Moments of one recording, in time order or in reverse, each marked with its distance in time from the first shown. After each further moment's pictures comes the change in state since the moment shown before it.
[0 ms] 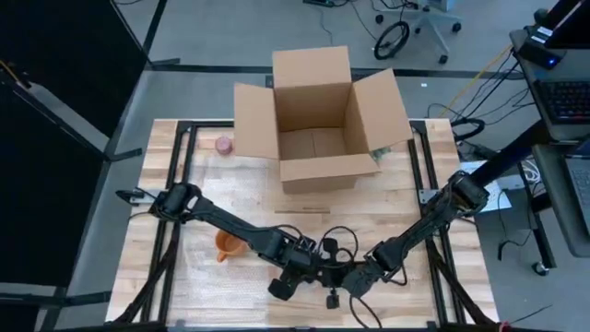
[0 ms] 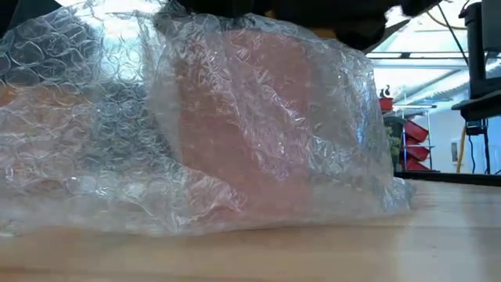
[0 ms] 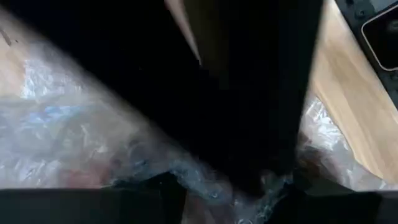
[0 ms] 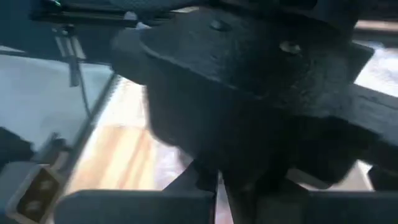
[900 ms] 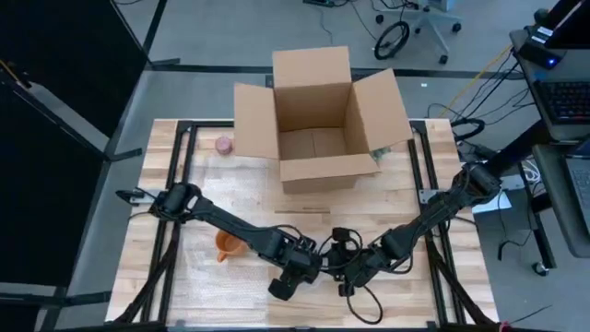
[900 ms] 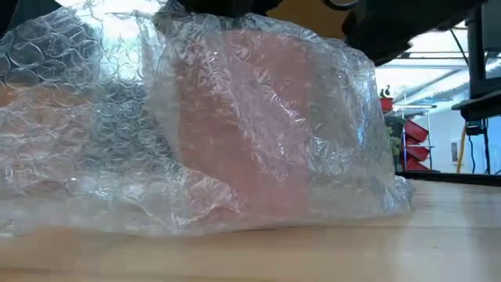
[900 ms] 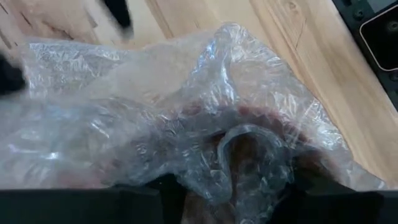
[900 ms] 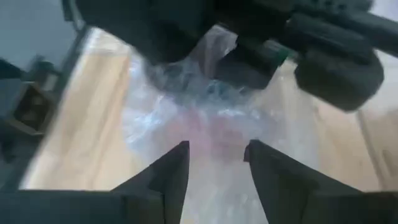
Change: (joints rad) left arm 0.002 0.000 0.000 0.015 0.004 -0.003; right arm -0.016 -0.202 0.000 -0.515 -0.190 0.204
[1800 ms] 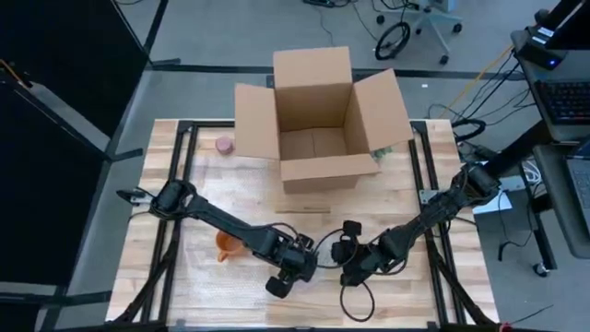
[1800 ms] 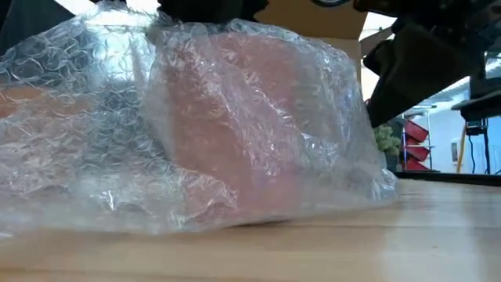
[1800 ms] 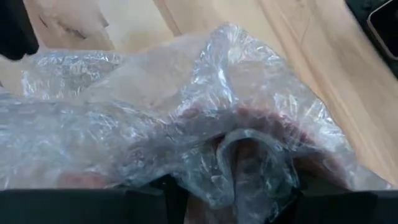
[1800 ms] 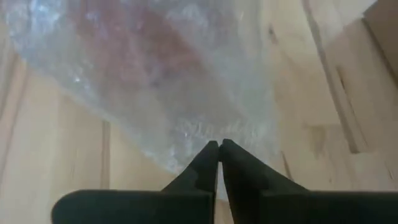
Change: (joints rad) left arm -0.001 -0.009 -0.108 0.101 -0.010 0.020; right arm -0.031 0.056 -0.002 -0.216 0.080 0.151
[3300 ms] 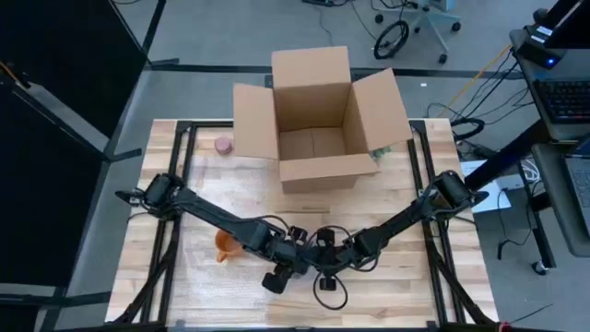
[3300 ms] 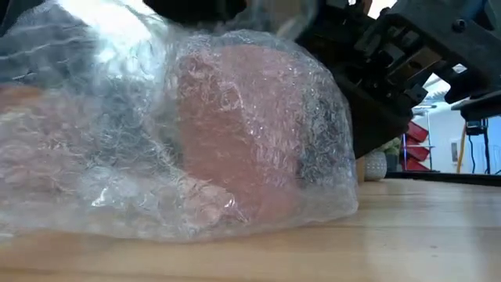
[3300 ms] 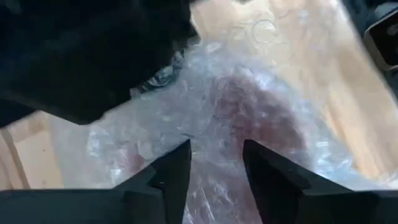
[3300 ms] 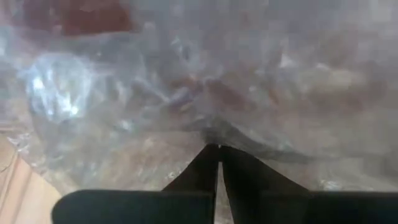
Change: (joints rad) left arm 0.014 -0.165 -0.024 -0.067 -0.083 -0.045; right arm -0.125 0.237 0.037 0.380 -0.249 -0.131
